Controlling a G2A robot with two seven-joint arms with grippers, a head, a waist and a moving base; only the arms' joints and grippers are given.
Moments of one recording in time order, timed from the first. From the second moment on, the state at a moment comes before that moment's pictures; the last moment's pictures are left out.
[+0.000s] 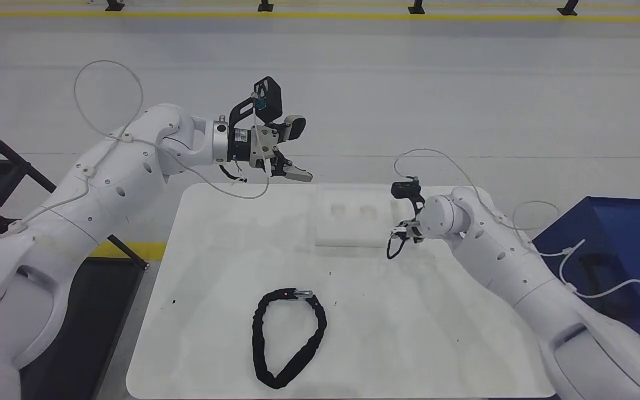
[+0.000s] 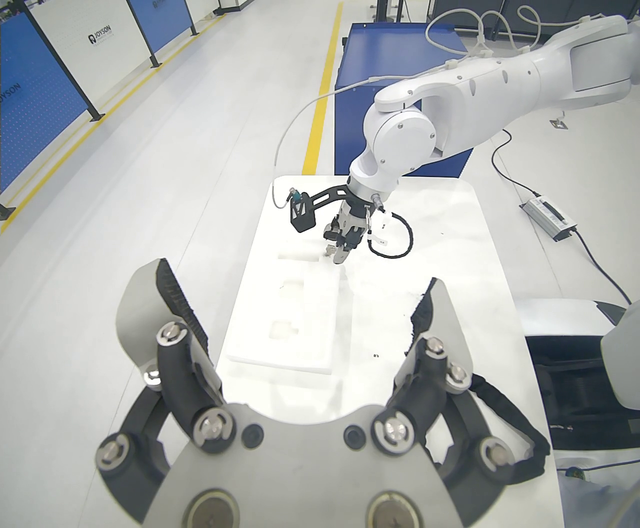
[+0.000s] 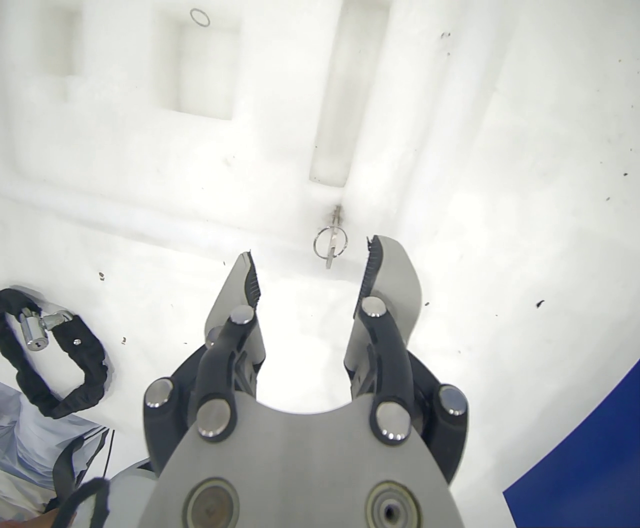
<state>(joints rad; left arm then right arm) 0.05 -0.95 -0.17 -1.02 0.42 -1.01 -0.04 -0.50 -1.17 0.54 -0.95 -0.44 0.20 1.01</state>
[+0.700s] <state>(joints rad) 0.05 -0.95 -0.17 -1.02 0.42 -1.01 -0.04 -0.48 -1.25 0.54 -0.78 -0.42 0.23 0.95</state>
